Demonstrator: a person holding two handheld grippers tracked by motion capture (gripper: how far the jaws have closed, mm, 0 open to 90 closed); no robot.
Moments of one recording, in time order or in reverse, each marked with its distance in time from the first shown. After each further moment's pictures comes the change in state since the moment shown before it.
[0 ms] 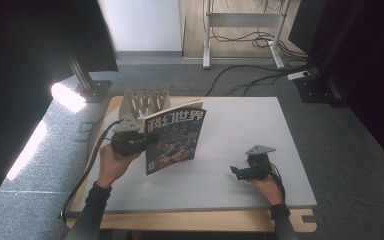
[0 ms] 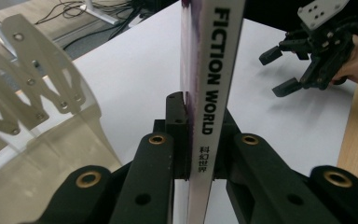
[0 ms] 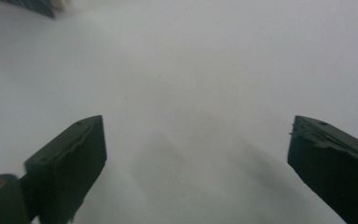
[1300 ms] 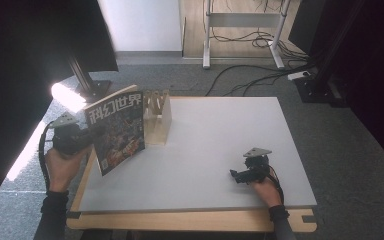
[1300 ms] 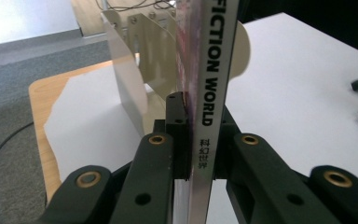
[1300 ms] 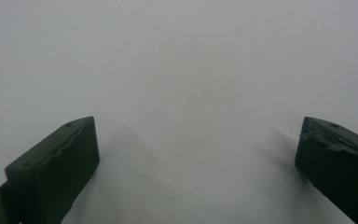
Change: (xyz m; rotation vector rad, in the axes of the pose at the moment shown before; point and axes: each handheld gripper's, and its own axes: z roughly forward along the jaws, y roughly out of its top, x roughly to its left) left arm 0.070 -0.041 -0.100 -0.031 0.291 -0.244; right arm 0.001 -0.007 0.009 0.047 -0.013 -0.010
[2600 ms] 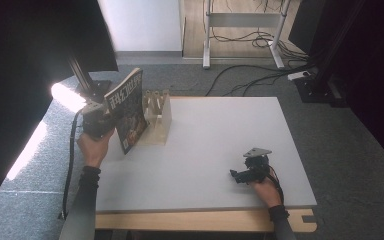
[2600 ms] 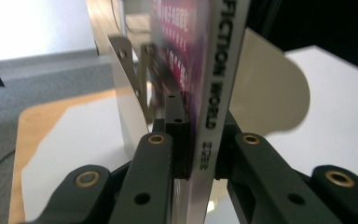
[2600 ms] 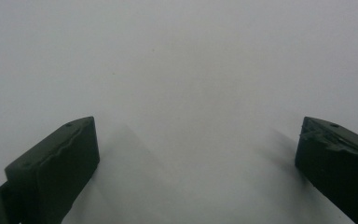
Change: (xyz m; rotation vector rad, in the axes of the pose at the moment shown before) left arm 0.004 0.007 0.088 -0.054 0.063 -0.022; right arm 0.000 0.000 0.000 0.001 0.000 -0.001
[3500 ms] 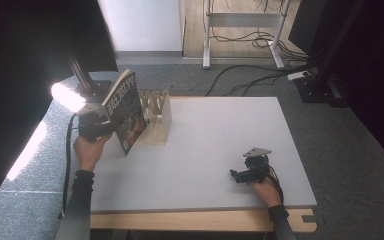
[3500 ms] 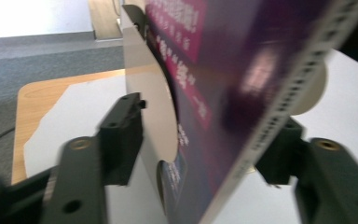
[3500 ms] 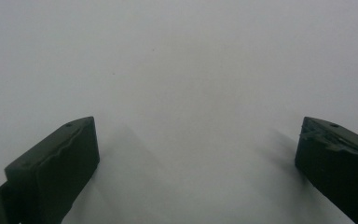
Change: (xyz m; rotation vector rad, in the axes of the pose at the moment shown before) left arm 0.018 -0.010 -0.006 -0.001 -0.036 -0.076; right arm 0.000 0.000 0.000 0.000 0.000 0.001
